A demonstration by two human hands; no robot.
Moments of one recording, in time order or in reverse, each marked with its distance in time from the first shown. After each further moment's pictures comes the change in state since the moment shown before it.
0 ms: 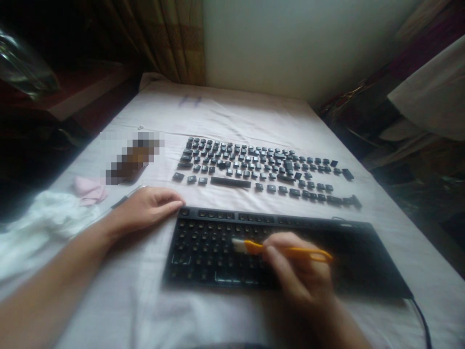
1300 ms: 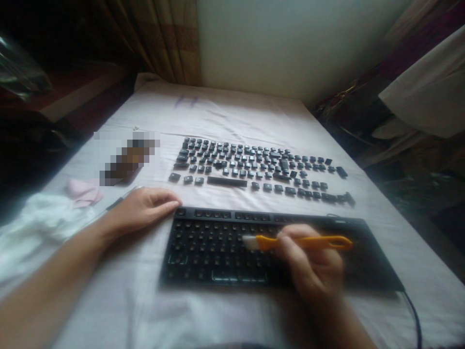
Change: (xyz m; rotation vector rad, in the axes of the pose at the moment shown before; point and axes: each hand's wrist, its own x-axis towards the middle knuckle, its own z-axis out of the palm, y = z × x) left_hand 0.002 -0.002 0.001 0.014 -0.007 -0.003; right_hand -0.007 0.005 -0.009 -0.006 0.157 0.115
